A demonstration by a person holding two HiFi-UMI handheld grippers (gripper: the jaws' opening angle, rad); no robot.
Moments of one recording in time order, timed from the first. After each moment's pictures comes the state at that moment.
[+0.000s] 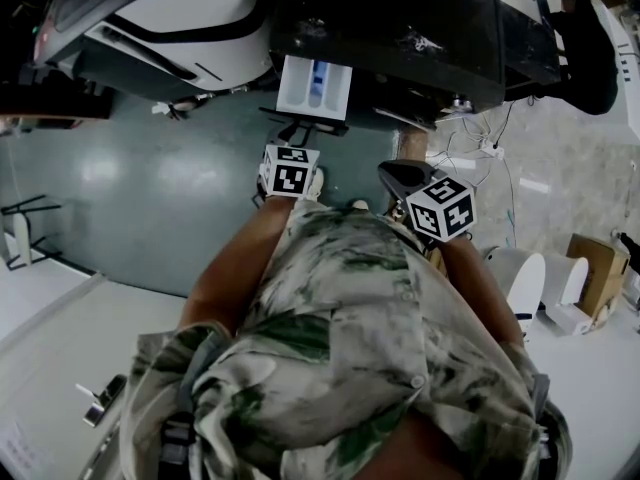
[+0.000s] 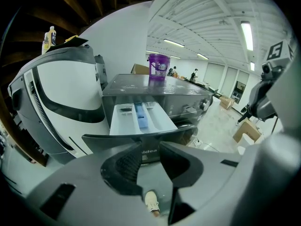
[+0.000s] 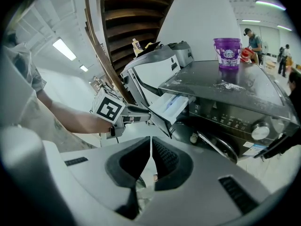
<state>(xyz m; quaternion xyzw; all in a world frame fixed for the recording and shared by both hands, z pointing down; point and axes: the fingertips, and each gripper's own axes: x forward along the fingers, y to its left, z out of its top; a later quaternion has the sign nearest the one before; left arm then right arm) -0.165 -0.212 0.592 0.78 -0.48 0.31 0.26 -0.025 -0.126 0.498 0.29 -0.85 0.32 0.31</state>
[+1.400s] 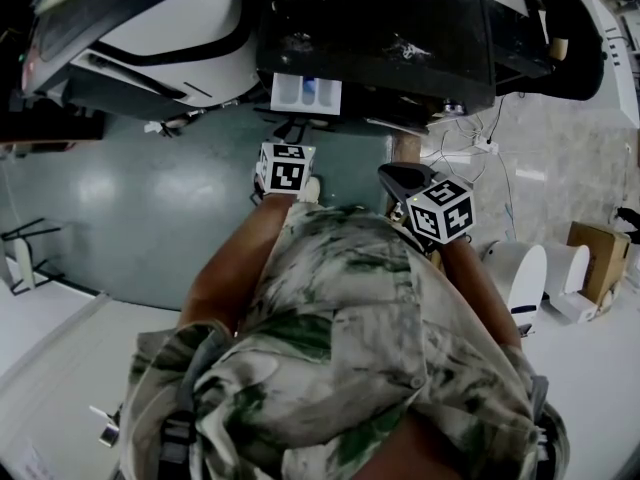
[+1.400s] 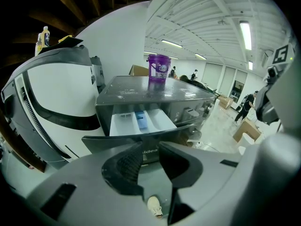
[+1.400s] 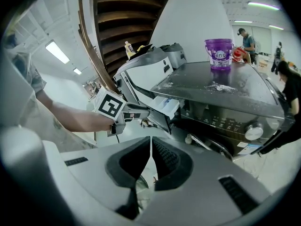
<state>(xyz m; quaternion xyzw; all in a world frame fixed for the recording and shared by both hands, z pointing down) -0.156 -0.262 0.591 0.79 -0.47 0.31 0.25 -0.012 -0.154 0.498 0.32 -0.83 0.33 0.30</state>
